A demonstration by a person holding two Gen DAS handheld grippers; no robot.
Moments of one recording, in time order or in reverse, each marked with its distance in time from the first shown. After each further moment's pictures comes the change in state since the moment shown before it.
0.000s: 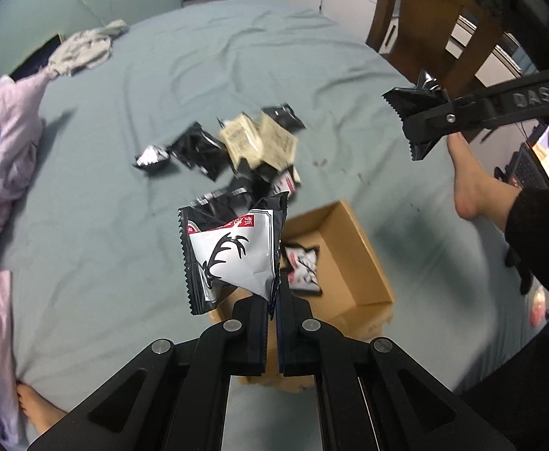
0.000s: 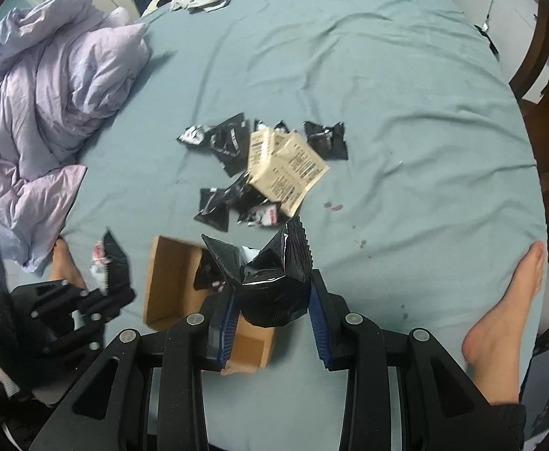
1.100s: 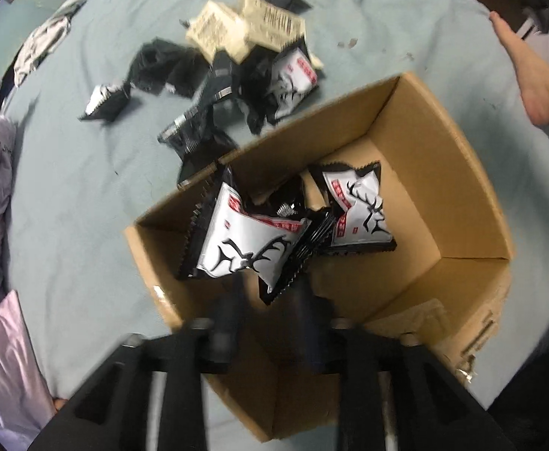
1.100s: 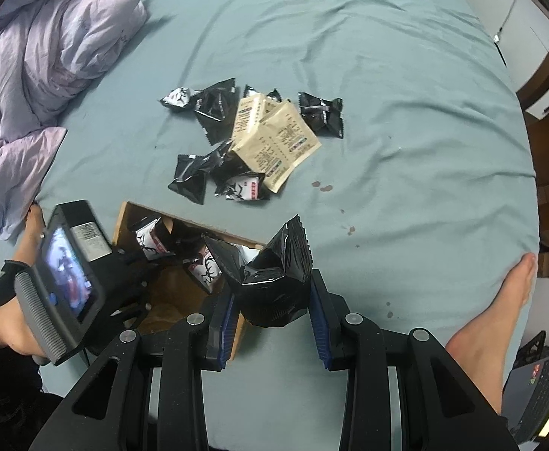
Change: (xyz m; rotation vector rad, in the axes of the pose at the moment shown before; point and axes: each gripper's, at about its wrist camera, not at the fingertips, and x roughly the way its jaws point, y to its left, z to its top) left arm 0.113 -0.015 -0.016 0.181 0.256 0.188; right arm 0.036 0.004 0.004 -0.075 0.070 -0.090
